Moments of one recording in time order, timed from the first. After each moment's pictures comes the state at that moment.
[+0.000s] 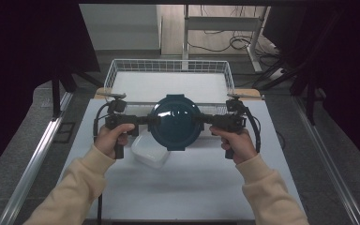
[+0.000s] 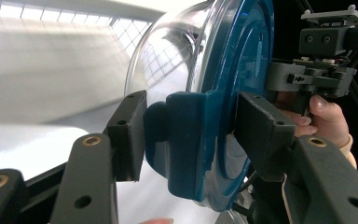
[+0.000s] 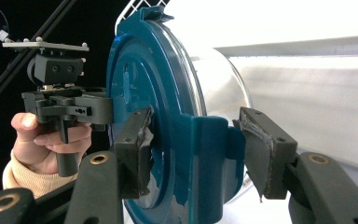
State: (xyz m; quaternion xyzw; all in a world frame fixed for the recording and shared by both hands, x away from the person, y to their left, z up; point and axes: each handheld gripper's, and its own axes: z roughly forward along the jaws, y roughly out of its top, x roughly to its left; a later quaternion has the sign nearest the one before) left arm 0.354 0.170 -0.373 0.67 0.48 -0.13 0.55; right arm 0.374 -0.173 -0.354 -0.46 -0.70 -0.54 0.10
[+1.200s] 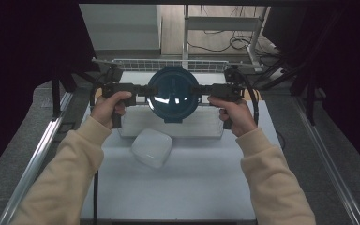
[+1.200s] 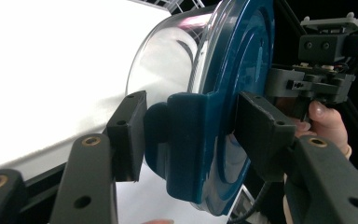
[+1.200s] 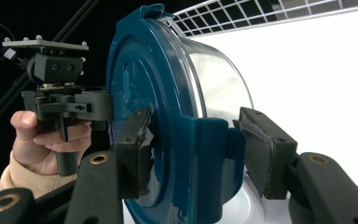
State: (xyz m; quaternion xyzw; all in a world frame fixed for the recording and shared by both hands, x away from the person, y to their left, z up) left arm 0.409 0.184 -0.323 0.66 0.48 -0.12 0.56; right arm 0.427 -0.160 -0.302 -0.45 -0.70 -0.54 0.09
